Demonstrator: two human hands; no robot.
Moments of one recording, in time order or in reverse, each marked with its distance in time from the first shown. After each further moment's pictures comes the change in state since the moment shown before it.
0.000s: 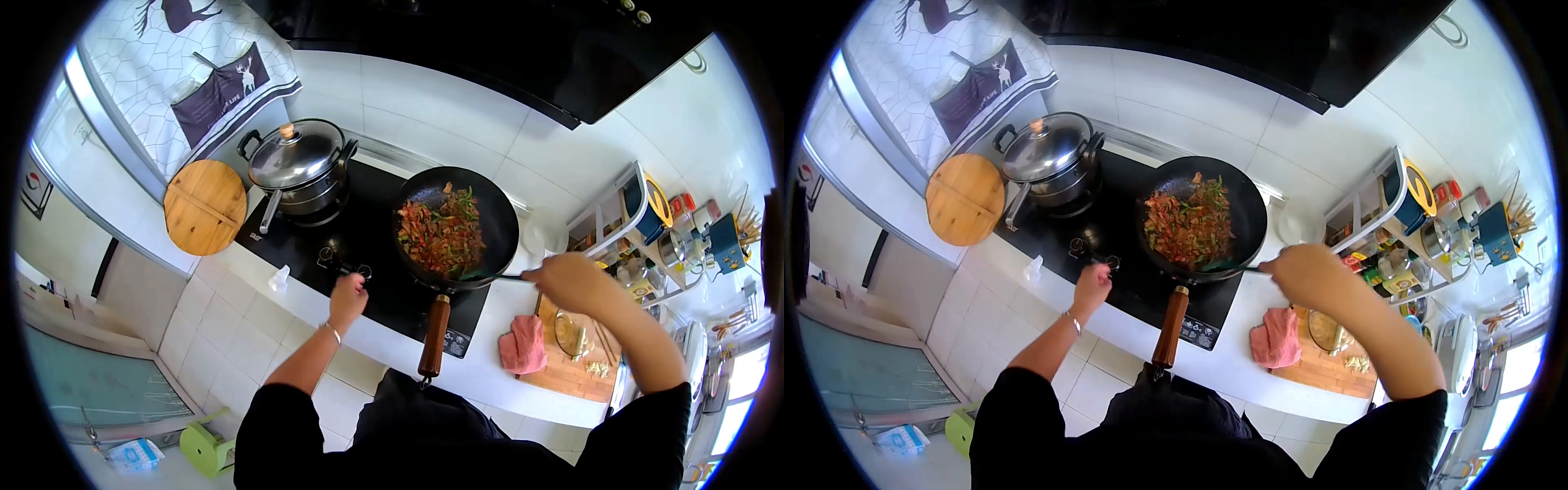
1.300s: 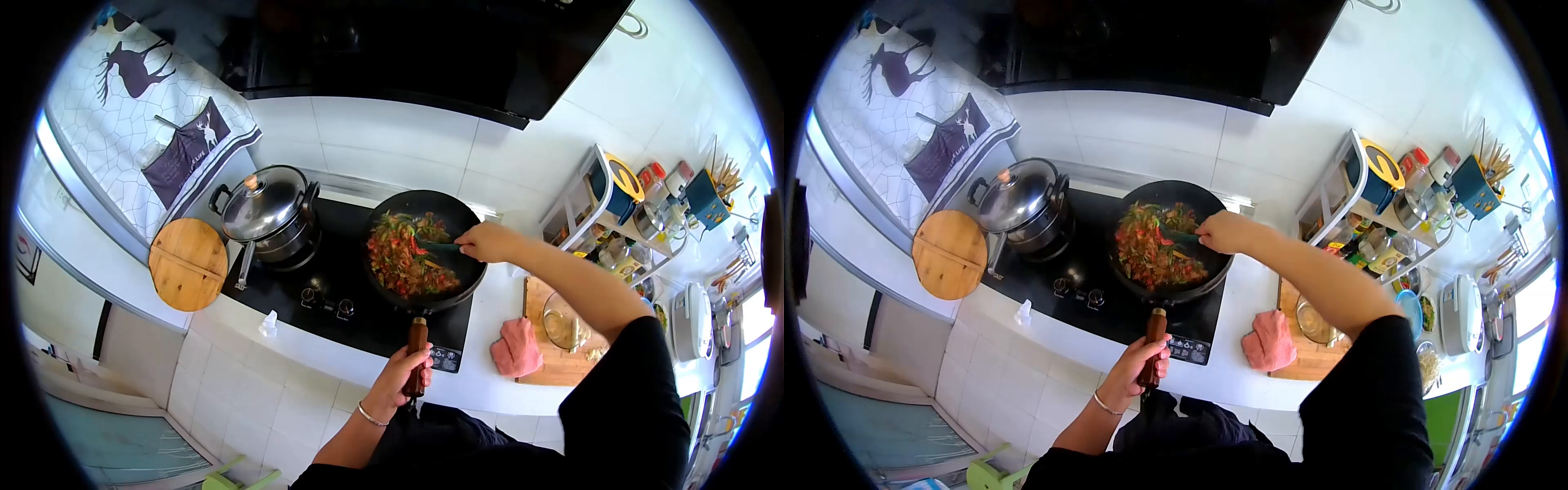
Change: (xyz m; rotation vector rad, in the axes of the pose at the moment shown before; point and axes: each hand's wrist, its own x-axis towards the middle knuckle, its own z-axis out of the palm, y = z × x) left_hand -0.085 0.175 -0.020 -1.621 -0.759 -0.689; right_hand 0.103 0.045 0.036 0.579 0.213 0.058
